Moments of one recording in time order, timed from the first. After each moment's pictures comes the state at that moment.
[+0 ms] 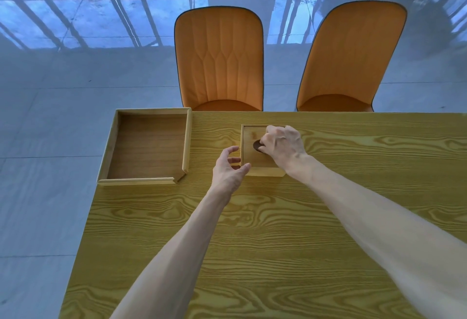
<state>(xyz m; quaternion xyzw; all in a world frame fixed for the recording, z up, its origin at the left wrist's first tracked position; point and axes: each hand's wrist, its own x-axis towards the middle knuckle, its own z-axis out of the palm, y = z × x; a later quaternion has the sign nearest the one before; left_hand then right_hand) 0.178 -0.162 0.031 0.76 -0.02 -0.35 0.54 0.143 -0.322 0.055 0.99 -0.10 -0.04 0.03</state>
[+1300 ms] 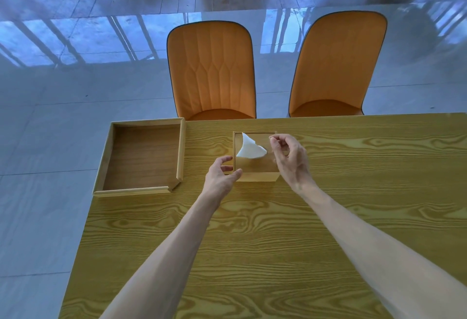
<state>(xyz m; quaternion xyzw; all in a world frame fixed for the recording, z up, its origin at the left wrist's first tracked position) 0.182 -0.161 0.031 0.78 -0.02 -0.37 0.50 0.095 -0.331 0.033 0.81 -0.32 0.21 -0.45</state>
